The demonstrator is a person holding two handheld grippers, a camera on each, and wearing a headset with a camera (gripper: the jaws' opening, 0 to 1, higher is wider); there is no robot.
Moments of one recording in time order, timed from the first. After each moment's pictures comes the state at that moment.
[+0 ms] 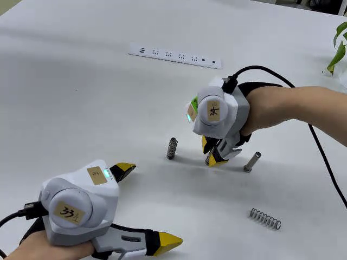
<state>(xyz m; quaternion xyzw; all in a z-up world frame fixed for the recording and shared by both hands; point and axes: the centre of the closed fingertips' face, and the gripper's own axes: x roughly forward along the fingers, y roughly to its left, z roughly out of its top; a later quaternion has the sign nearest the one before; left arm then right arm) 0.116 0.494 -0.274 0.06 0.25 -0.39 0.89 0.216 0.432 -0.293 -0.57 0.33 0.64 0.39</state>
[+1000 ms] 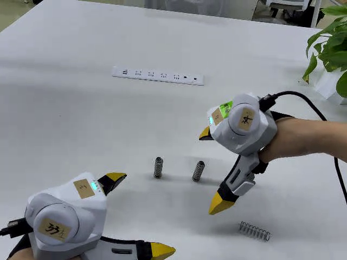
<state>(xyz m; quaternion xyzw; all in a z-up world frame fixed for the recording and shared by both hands) 0.132 0.490 -0.254 0.08 0.24 -0.40 0.88 0.203 0.420 -0.253 -0.38 0.31 0.64 0.60</state>
